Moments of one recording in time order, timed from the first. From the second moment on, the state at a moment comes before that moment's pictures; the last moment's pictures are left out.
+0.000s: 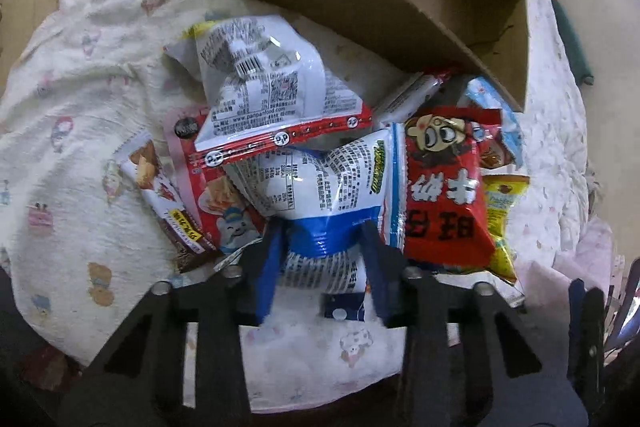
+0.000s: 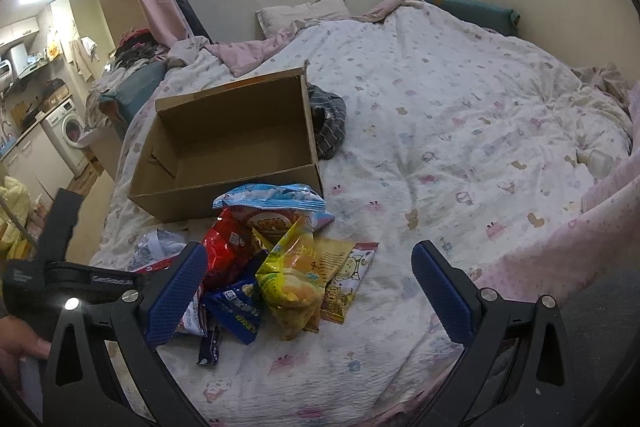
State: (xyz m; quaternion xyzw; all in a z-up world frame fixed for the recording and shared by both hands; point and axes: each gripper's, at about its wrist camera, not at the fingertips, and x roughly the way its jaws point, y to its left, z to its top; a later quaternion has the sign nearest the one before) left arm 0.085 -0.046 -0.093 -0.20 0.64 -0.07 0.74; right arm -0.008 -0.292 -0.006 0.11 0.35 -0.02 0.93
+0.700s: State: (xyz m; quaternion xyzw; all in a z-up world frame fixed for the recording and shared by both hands) left arm 0.078 -0.013 -0.087 -0.15 0.65 -0.03 0.74; right arm -0.003 -0.306 -0.010 0.14 0.36 -0.03 0.92
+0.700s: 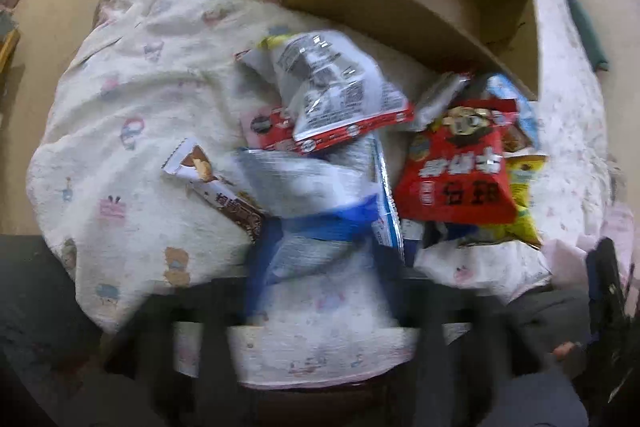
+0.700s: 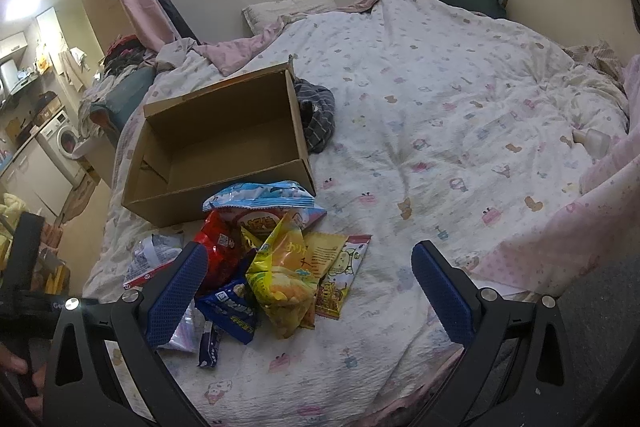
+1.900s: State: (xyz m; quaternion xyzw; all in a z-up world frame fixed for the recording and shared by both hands) left arm 0.070 -0.023 -0.030 -0.04 0.59 -0.06 0.81; right arm 0.026 -0.358 -0.036 0.33 0.46 0.04 0.82
